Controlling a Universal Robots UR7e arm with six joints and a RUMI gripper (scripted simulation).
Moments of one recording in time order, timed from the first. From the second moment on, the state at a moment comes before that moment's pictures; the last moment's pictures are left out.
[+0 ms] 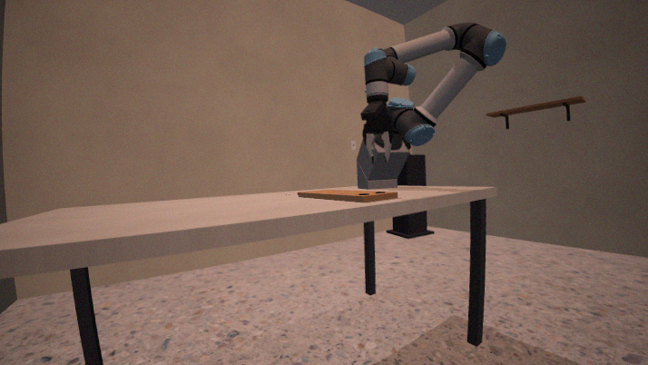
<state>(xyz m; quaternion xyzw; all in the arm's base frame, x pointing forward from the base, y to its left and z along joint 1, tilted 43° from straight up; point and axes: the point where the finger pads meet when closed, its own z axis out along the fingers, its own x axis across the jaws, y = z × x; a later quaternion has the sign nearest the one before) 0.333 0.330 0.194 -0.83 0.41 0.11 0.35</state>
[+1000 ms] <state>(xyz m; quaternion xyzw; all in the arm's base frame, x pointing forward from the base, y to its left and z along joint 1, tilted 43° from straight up) 0.355 0.299 0.187 -0.83 0.45 0.10 0.31</state>
